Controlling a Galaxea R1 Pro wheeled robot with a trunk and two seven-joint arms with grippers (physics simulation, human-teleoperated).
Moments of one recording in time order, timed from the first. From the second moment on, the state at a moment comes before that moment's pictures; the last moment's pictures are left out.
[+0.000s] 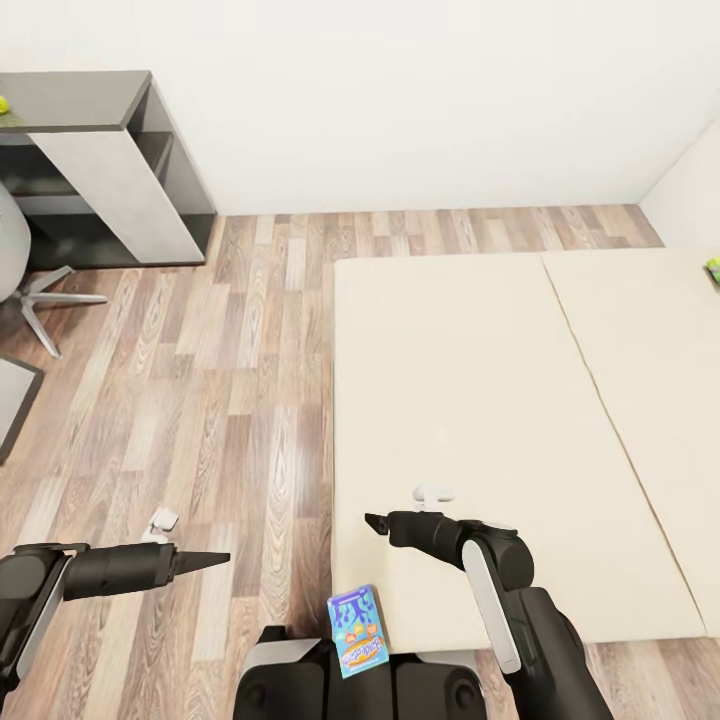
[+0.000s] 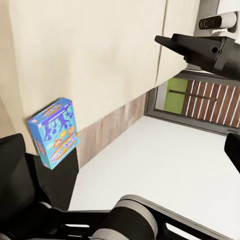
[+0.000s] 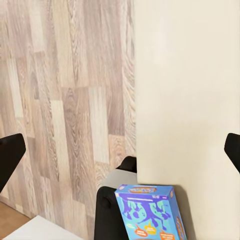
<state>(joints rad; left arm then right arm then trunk) -0.36 0.34 0.21 -1.30 -0.01 1.01 -1.48 -0.38 0.15 0.10 -1.49 -0.20 0.92 0.22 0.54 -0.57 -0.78</state>
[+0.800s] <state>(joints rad) -0.36 0.34 0.21 -1.30 -0.01 1.01 -1.48 -0.38 0.15 0.10 -1.49 -0.19 0.92 0.22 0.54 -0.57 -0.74</state>
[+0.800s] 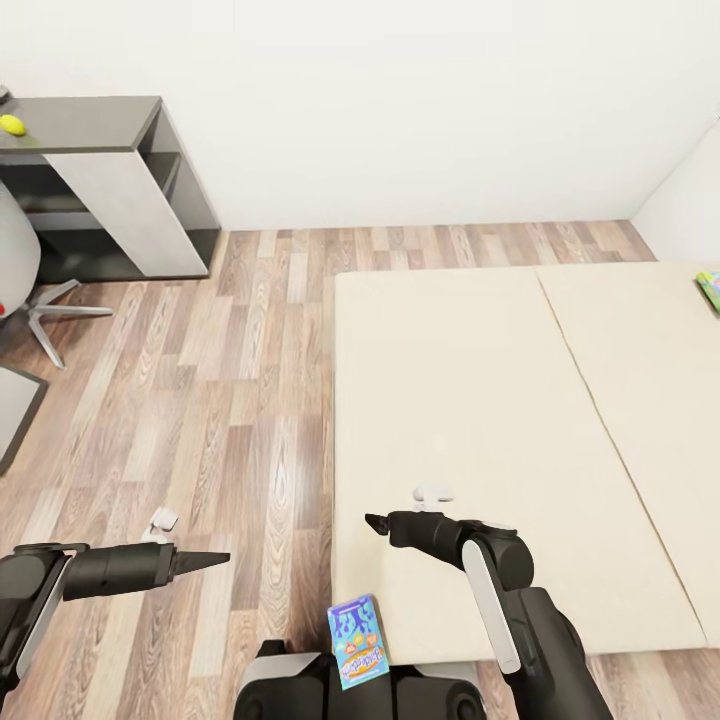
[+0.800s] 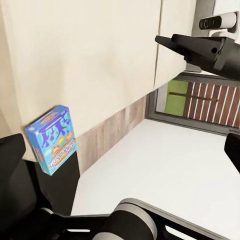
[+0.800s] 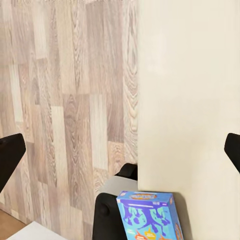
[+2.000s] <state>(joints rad) -0.36 0.34 0.21 -1.30 -0.01 1.01 -1.48 -0.38 0.15 0.10 -1.49 -0.19 0.92 0.22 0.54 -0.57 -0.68</state>
